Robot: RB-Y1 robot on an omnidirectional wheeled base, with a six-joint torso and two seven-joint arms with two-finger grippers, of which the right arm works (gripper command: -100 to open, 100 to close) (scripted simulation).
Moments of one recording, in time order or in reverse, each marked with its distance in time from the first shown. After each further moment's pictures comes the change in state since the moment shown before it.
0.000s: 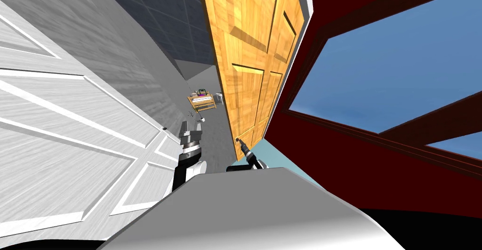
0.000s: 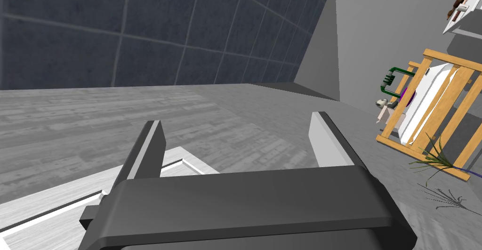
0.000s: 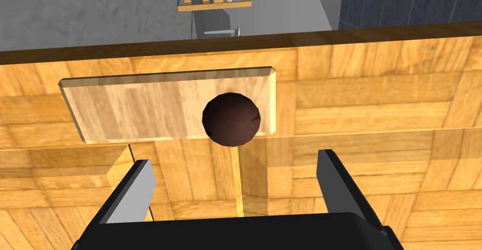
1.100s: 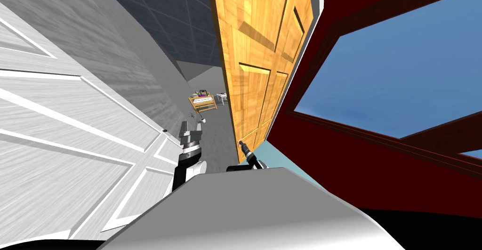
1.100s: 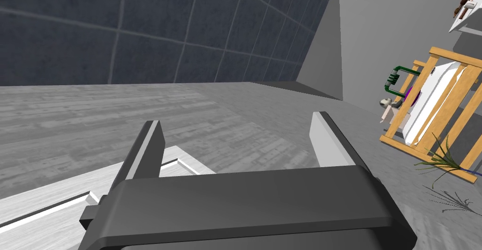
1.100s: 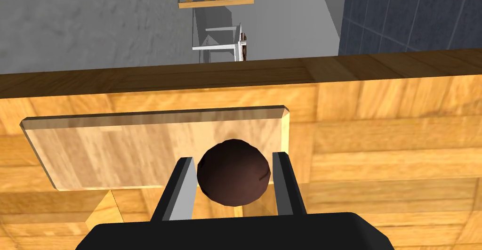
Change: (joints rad) arm 0.008 0.005 -0.014 0.010 -0.002 0.005 0.007
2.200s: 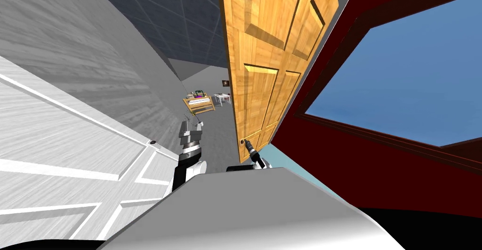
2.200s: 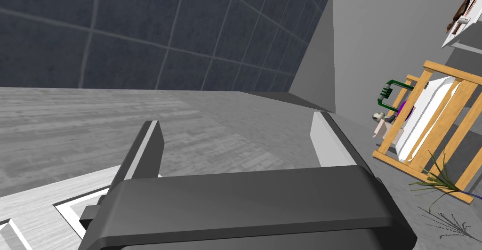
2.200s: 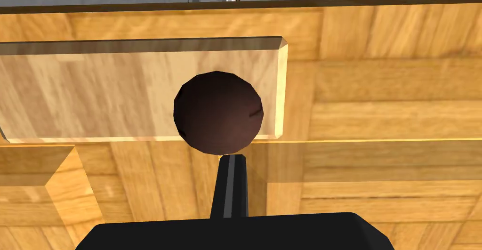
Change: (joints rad) arm -0.023 -0.014 -0.114 0.019 -0.031 -0.008 0.034
